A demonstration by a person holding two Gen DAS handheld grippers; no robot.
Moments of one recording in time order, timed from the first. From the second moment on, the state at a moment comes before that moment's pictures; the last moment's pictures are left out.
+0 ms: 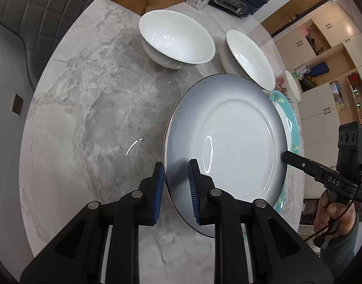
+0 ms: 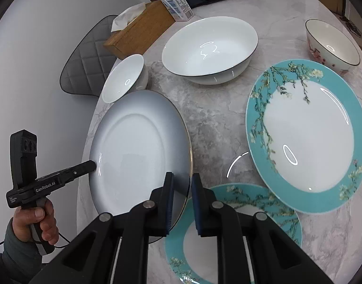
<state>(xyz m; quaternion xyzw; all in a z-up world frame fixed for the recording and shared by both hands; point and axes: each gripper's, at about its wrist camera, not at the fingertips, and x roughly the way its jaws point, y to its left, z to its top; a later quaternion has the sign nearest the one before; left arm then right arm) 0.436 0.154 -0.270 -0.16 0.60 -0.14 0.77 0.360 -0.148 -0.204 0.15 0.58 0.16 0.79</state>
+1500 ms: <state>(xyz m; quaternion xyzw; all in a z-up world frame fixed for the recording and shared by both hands) 0.146 0.049 -0.325 -0.13 0.66 -0.14 0.73 0.066 -0.235 -0.282 0.17 0.64 0.13 0.74</state>
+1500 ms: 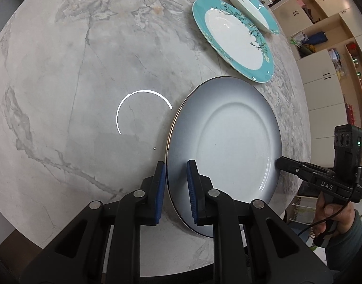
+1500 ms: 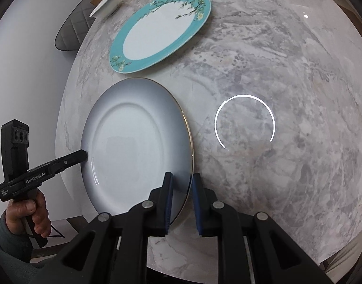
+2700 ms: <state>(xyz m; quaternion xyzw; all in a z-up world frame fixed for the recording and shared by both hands) 0.357 0.030 -0.332 -0.09 0.62 -0.22 0.75 0.235 -0.287 -0.282 0.29 0.53 0.15 0.78</state>
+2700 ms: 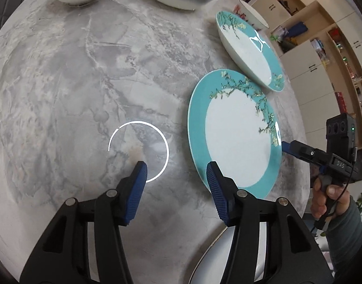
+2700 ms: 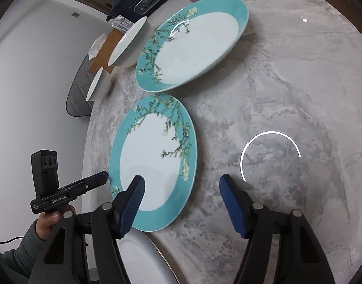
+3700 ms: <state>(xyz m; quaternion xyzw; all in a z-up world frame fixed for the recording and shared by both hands) 0.387 -0.003 -0.331 -0.06 0.63 -0.20 0.75 0.259 -0.273 -0.287 0.23 0.56 0.16 0.78</state>
